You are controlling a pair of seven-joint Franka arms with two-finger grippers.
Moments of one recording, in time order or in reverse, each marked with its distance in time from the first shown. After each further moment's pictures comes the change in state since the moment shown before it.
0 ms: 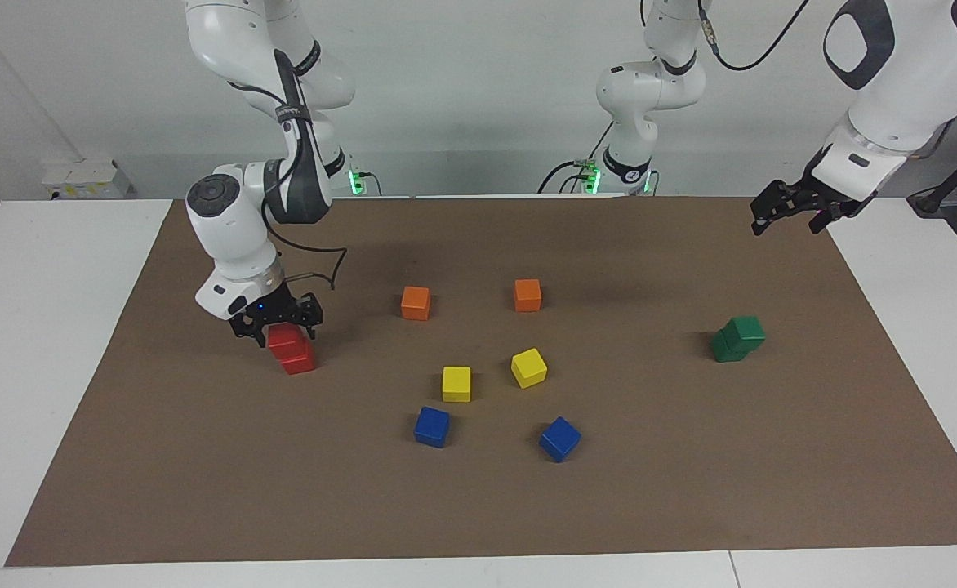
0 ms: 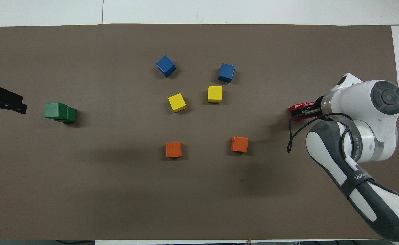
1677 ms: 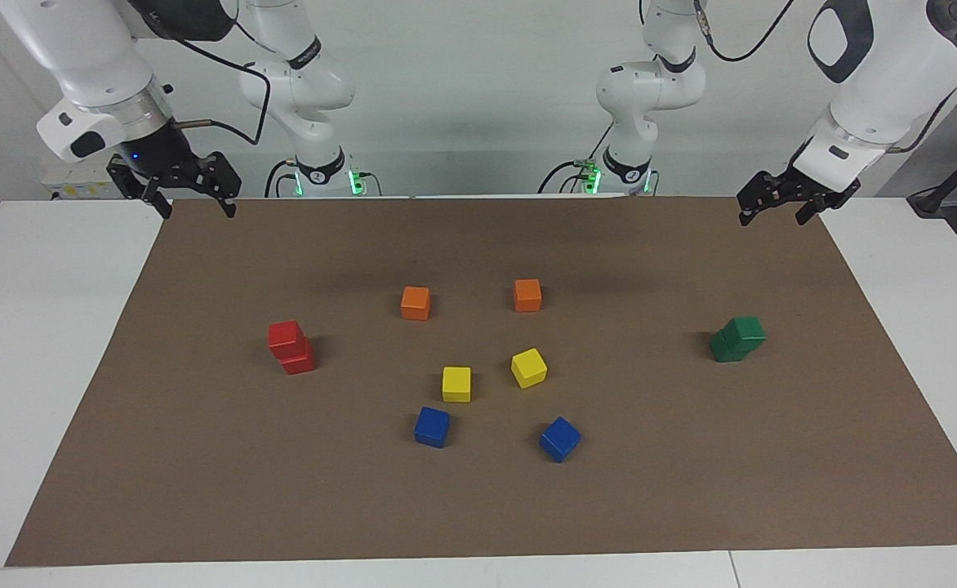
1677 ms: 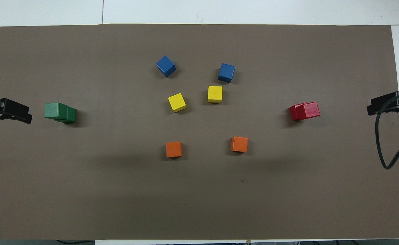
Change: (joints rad) left arm -0.018 -0.060 0.000 -0.091 0.000 0.017 0.000; right arm -0.039 -0.163 -0.067 0.553 0.000 -0.876 0.082
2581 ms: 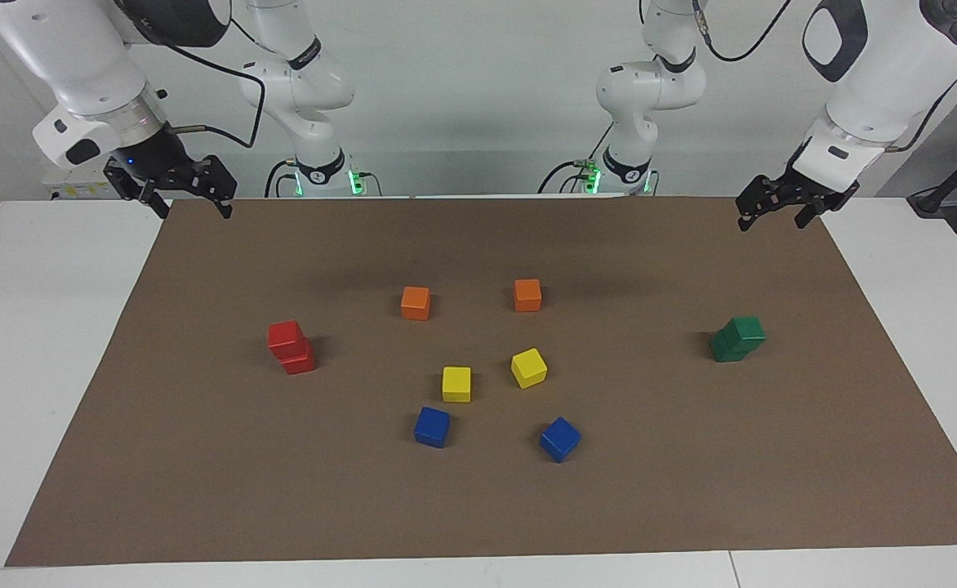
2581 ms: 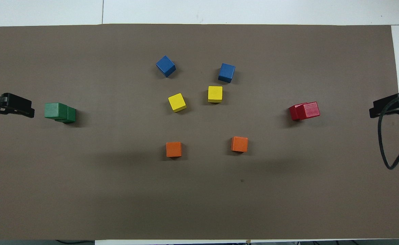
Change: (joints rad) left arm -0.005 0.000 -0.009 0.000 0.000 0.043 -0.054; right arm 0.001 0.003 -0.011 0.000 0.000 -0.018 0.000
